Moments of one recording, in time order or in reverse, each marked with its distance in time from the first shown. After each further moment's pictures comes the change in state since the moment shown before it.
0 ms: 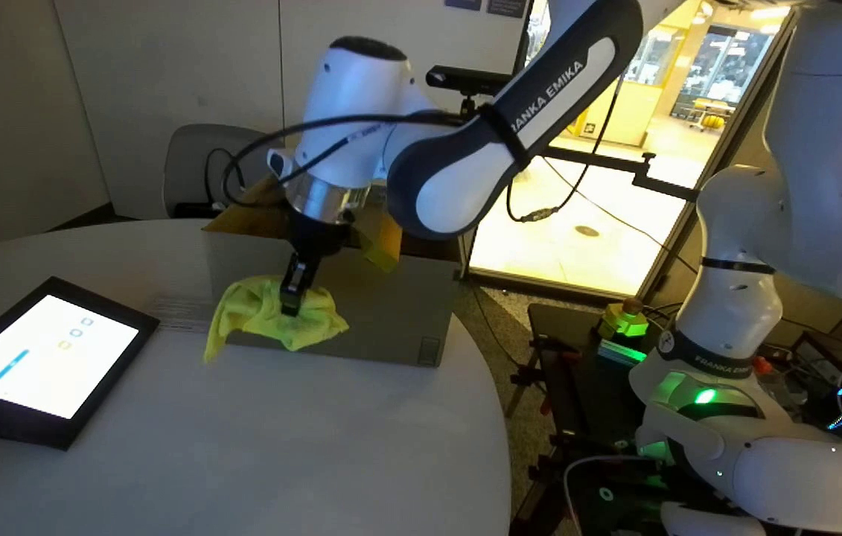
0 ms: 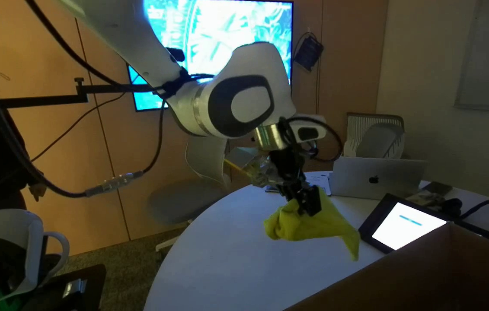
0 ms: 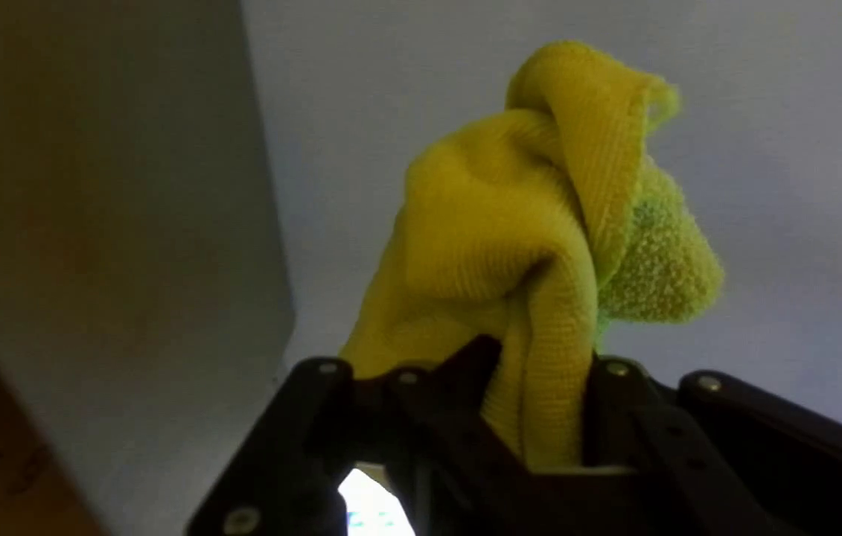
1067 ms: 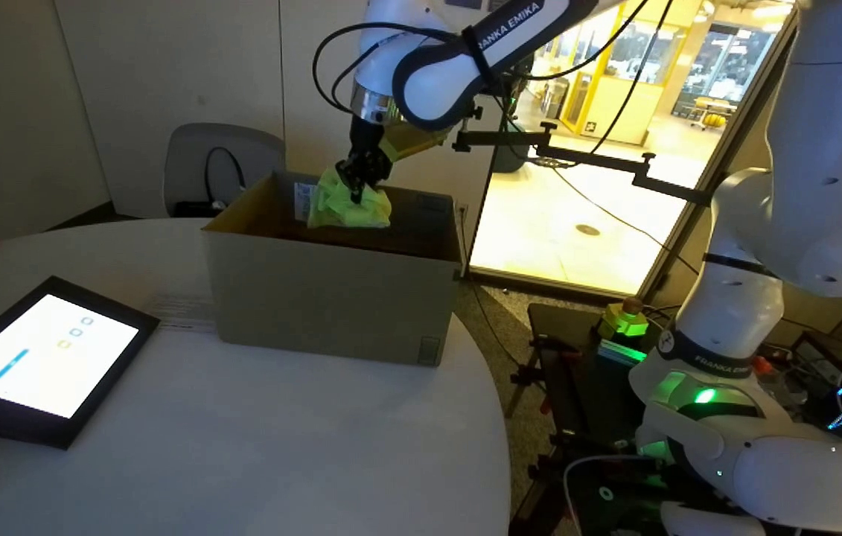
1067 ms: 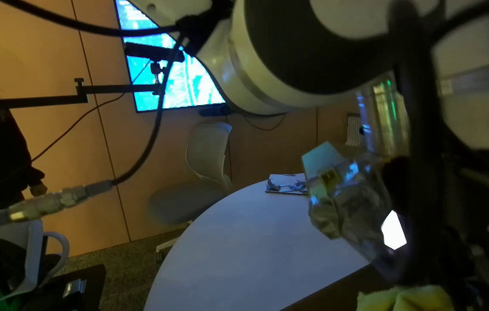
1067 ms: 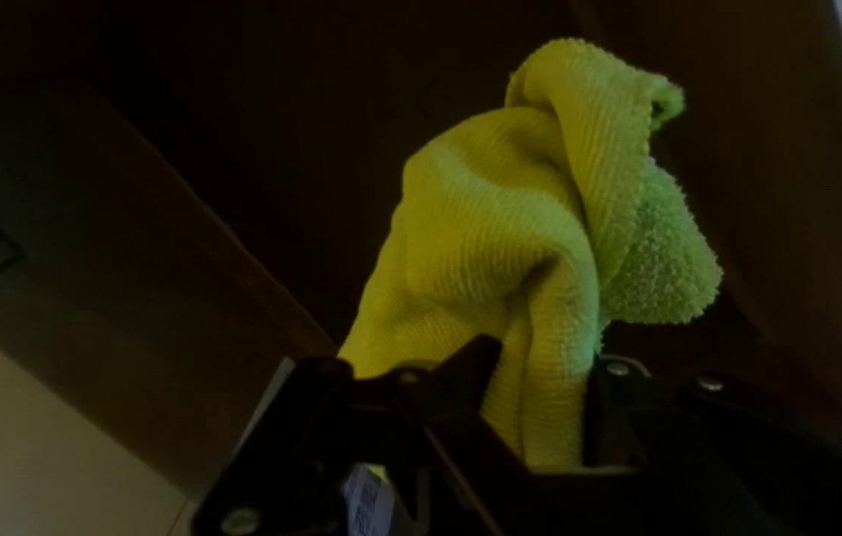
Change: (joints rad) arm -0.315 -0.072 -0.106 0.073 -0.044 -0.225 0.217
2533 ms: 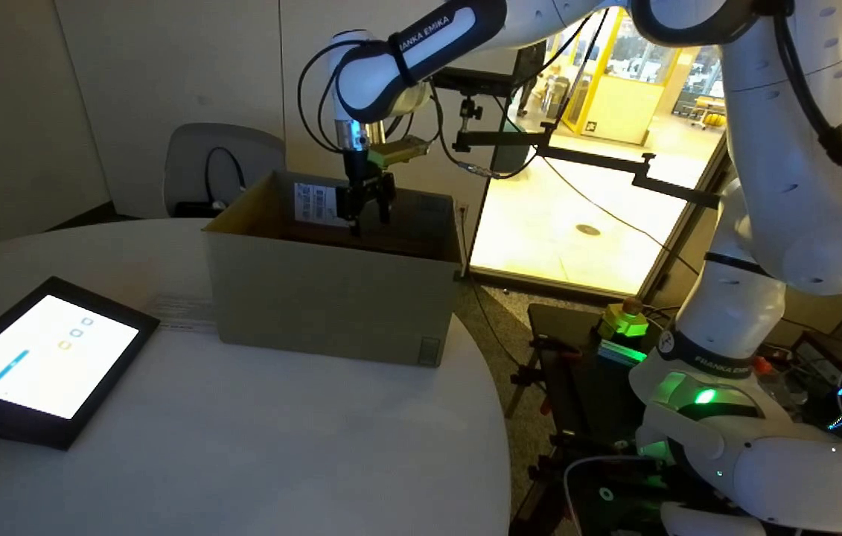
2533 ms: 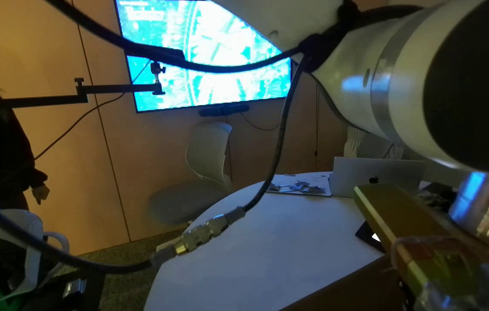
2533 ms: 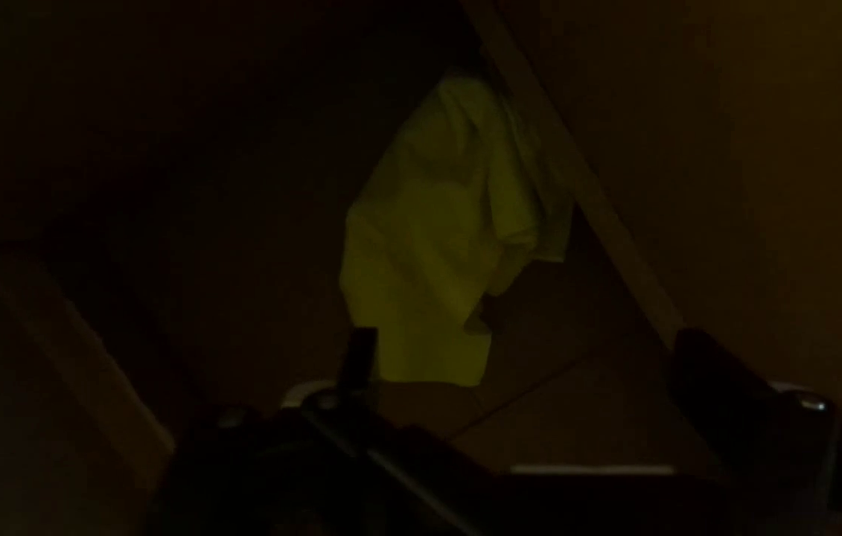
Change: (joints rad) arm -0.122 0.280 0.044 0.353 0.278 -0.462 -0.291
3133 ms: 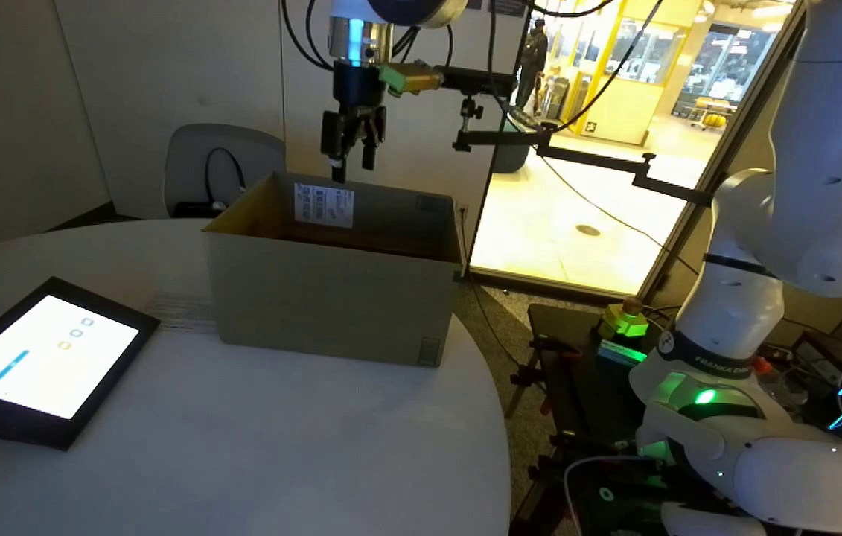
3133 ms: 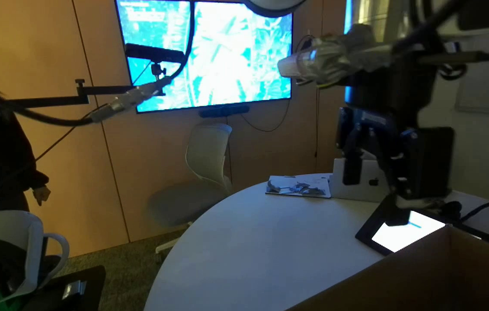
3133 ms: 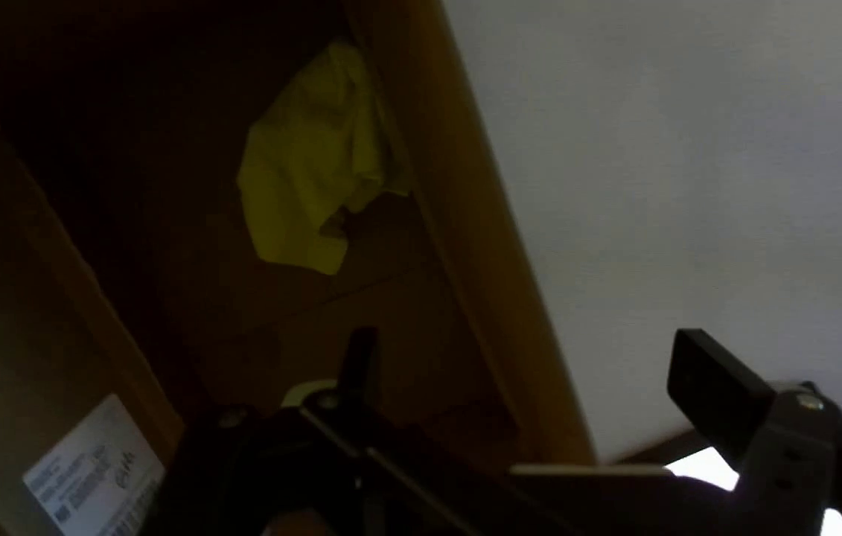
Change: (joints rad) arm 0.120 -0.336 0.067 -0.150 -0.057 0.025 0.000
